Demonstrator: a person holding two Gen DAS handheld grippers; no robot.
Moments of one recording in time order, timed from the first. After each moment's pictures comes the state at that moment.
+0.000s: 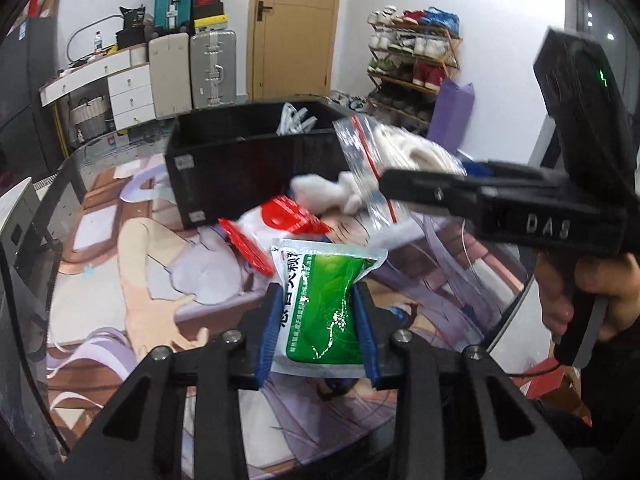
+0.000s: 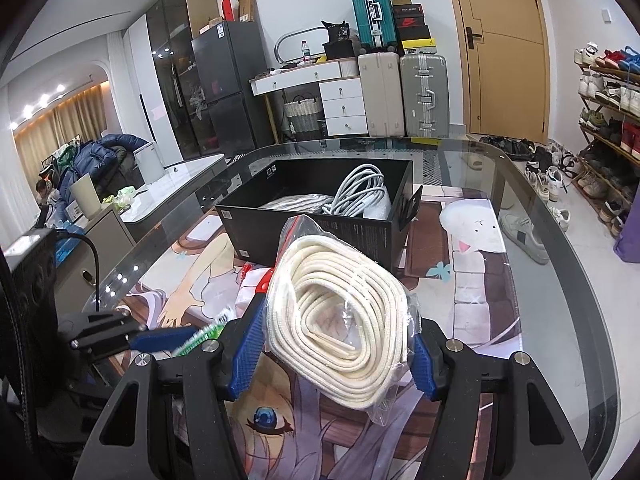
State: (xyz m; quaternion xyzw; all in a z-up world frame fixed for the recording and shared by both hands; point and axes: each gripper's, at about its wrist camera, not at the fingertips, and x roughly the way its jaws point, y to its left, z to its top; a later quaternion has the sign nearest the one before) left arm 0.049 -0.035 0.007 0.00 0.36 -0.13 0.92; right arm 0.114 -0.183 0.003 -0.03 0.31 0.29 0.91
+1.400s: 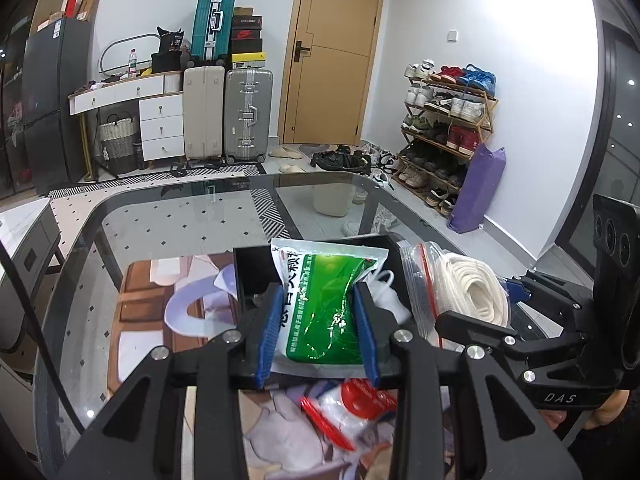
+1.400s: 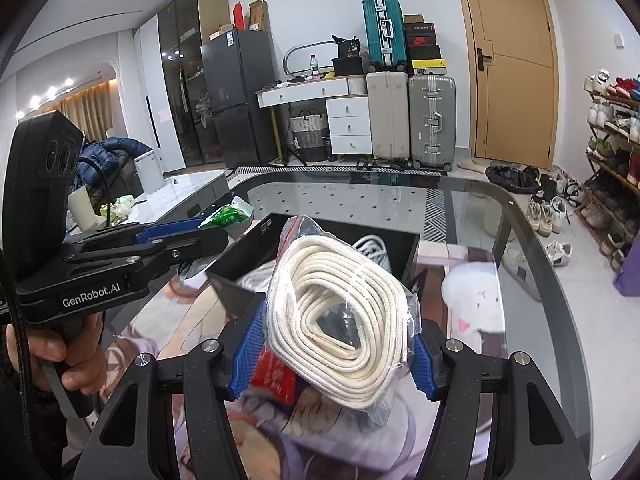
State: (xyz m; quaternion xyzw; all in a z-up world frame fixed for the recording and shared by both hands) left arm 0.153 0.016 0.077 -0.04 0.29 -0.09 0.95; right arm 0.158 -0.161 0.048 -0.05 0.27 0.30 0.91
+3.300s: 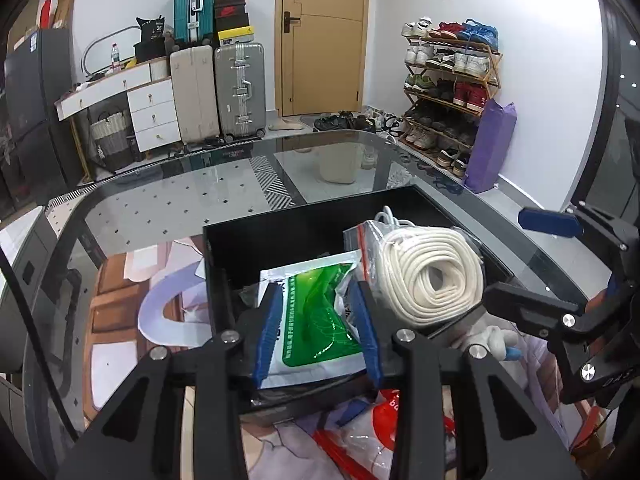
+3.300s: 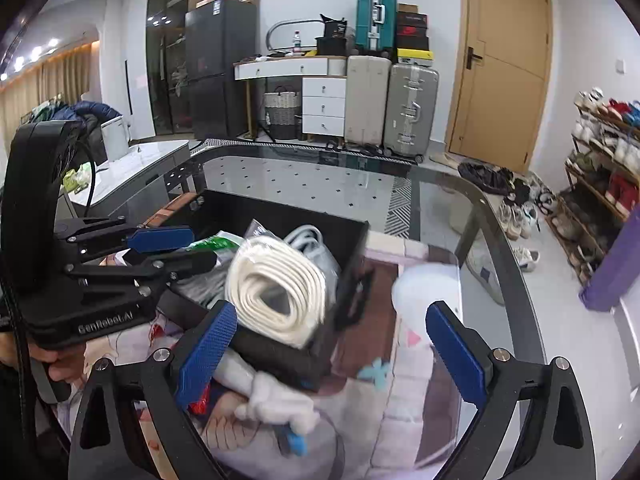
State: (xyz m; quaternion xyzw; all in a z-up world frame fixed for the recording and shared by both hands) left arm 0.199 -0.010 0.029 0.01 0.34 -0.08 0.94; right arm 0.215 -0.163 0.026 -0.11 0.30 0.24 0.92
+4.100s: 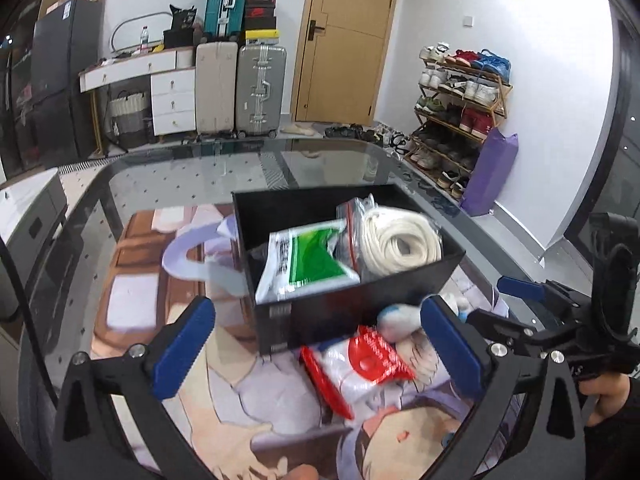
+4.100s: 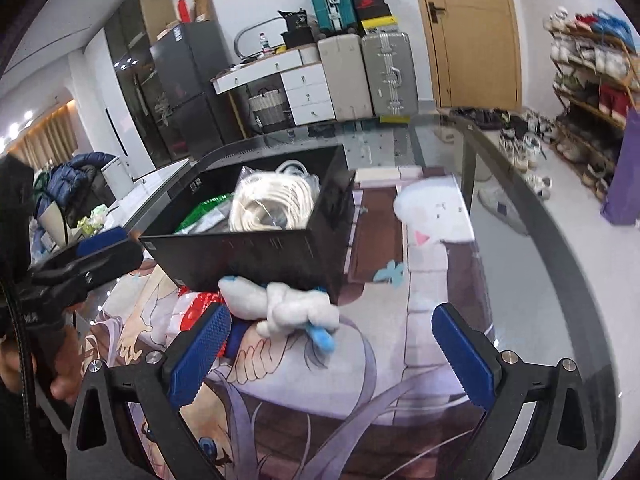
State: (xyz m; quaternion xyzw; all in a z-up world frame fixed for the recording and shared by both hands) left arm 0.132 0.004 0.040 -0.06 0.33 -0.06 0.94; right arm 0.173 -0.206 -0.012 0.01 0.35 0.24 0.90
